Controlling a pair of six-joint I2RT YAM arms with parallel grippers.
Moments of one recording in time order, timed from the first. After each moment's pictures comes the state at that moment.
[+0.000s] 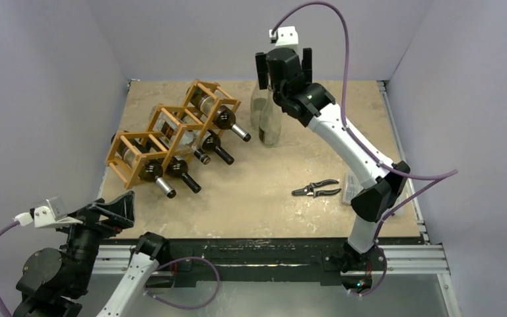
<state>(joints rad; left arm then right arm) -0.35 0.16 1.24 -1.14 -0.38 -0.49 0.72 1.78 2.00 -0.55 0.76 0.10</state>
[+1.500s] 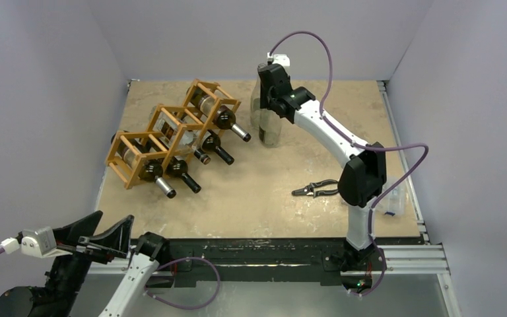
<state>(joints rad) -0.36 0.10 1.37 -1.22 -0.16 -0.36 0.61 1.97 1.93 -0.61 0.49 0.38</state>
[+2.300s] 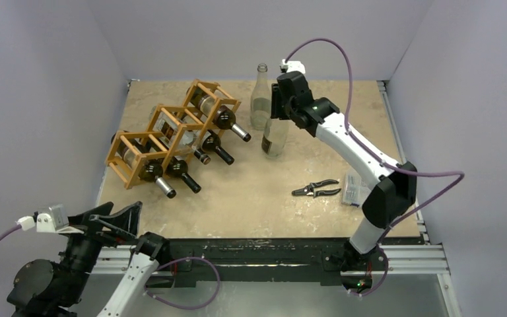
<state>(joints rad) -0.36 0.13 1.29 -1.18 -0.21 -0.45 0.60 1.72 1.68 -0.58 0.37 0.36</state>
